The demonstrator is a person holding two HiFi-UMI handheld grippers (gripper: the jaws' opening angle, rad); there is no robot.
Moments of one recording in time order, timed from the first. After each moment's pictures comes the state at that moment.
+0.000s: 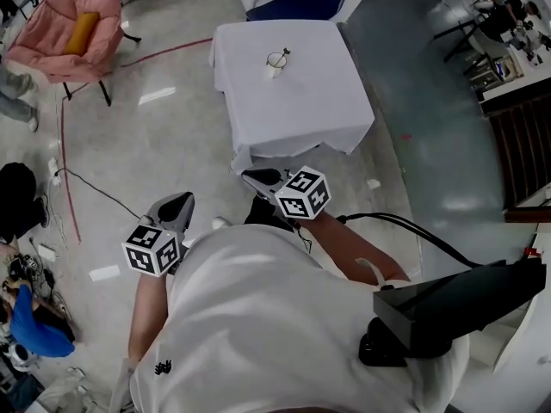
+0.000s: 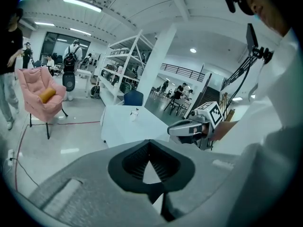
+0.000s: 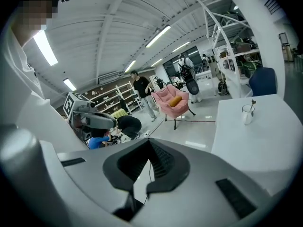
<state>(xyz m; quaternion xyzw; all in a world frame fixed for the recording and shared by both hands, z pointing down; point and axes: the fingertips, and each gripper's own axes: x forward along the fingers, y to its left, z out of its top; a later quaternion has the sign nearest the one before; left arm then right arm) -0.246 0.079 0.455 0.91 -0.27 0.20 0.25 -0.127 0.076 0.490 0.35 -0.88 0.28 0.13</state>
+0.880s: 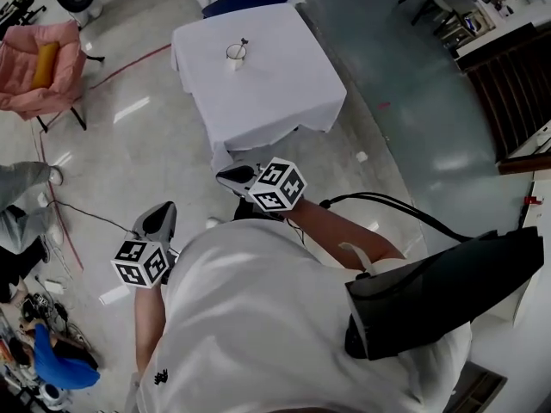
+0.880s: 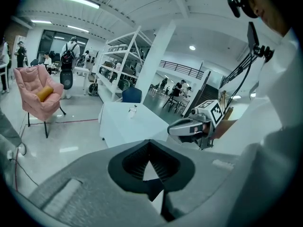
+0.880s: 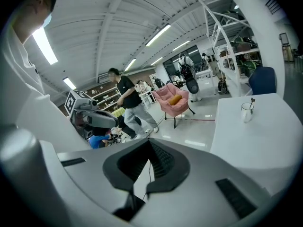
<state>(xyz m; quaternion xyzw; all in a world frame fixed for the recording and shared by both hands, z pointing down) -0.239 0.081 0.466 0.91 -0.25 0.22 0.25 -0.126 0.083 0.499 0.34 -0.88 0.28 0.14</state>
